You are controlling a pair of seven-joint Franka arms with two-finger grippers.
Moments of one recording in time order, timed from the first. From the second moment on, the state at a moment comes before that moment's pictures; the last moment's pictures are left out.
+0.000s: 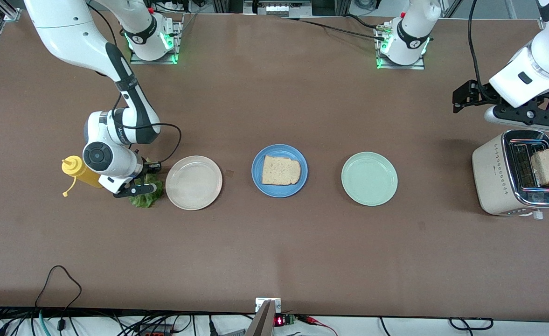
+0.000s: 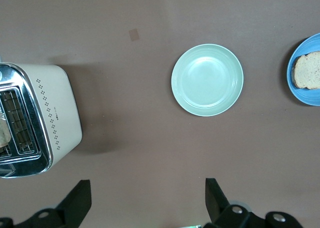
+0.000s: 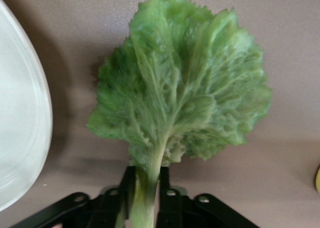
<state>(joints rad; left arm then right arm) -0.09 -0.01 -0.03 -1.63 0.02 1.54 0.05 0.27 0.54 -0.12 -1.96 0.01 2.30 -0.03</state>
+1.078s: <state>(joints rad) -0.09 -0.01 -0.03 -1.63 0.02 1.53 0.05 0.32 0.38 0.00 -1.70 0.01 2.04 -0.23</state>
